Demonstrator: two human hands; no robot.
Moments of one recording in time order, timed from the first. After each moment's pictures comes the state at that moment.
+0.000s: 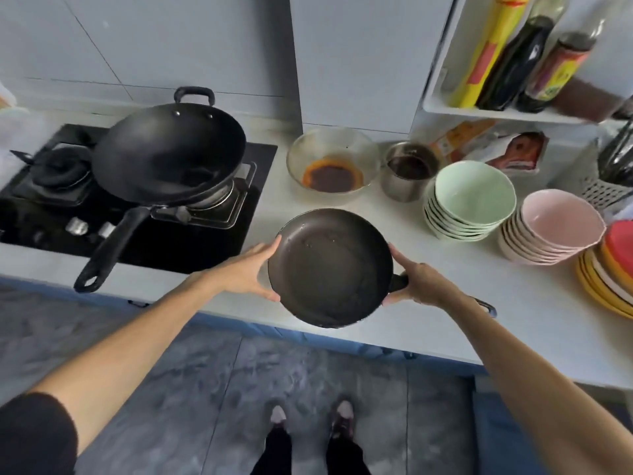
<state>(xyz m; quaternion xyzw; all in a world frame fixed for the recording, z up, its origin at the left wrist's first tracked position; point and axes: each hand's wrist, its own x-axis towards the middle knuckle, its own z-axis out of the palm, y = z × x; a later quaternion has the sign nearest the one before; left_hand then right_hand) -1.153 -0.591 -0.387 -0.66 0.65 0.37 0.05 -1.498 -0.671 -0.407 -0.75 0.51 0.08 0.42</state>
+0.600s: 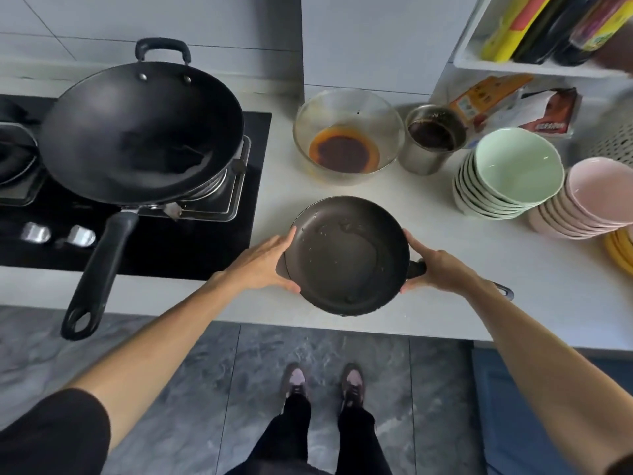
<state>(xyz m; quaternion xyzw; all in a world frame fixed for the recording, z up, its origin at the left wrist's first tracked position) -1.112 -0.628 -0.444 -0.61 0.71 0.34 0.08 -1.463 -0.685 -0.451 -0.71 0.57 0.11 0.41</state>
